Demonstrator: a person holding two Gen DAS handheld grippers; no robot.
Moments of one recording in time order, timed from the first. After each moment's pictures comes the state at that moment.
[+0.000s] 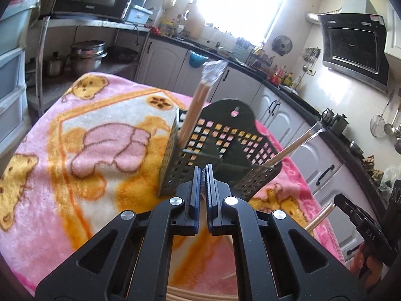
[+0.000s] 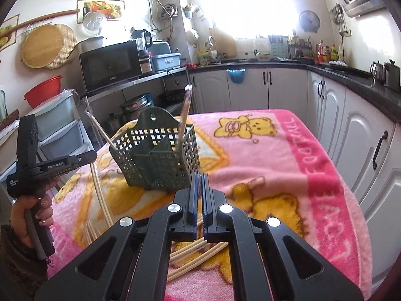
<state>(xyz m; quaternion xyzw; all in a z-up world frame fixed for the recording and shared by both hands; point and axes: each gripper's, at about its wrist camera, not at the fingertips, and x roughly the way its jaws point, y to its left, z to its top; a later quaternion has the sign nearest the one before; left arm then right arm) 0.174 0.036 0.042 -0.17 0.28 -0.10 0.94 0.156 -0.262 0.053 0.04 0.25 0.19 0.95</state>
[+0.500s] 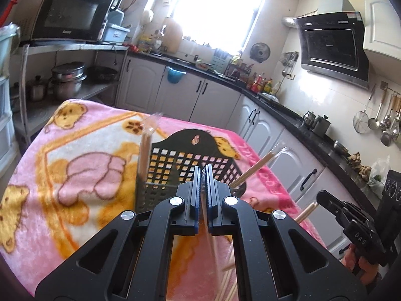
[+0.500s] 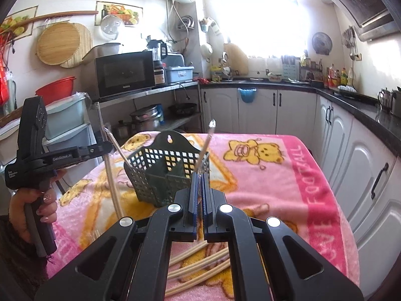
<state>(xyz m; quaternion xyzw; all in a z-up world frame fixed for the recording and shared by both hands) 0.171 0.010 0.084 -0.15 0.24 -0.15 0.95 0.148 -0.244 0.086 0.01 0.20 0.21 0.96</state>
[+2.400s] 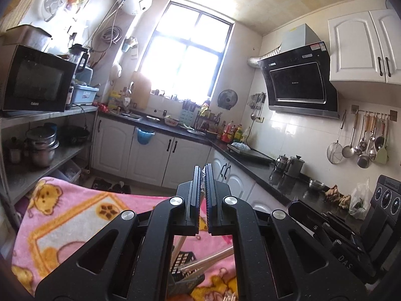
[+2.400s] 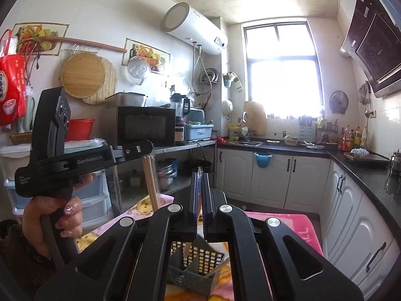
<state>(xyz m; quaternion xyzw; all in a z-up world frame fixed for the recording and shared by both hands) 0.197 0.001 0.222 -0.13 0.08 -0.21 0.97 0.169 -0.219 0.210 -0.02 0.05 0.24 0.97</state>
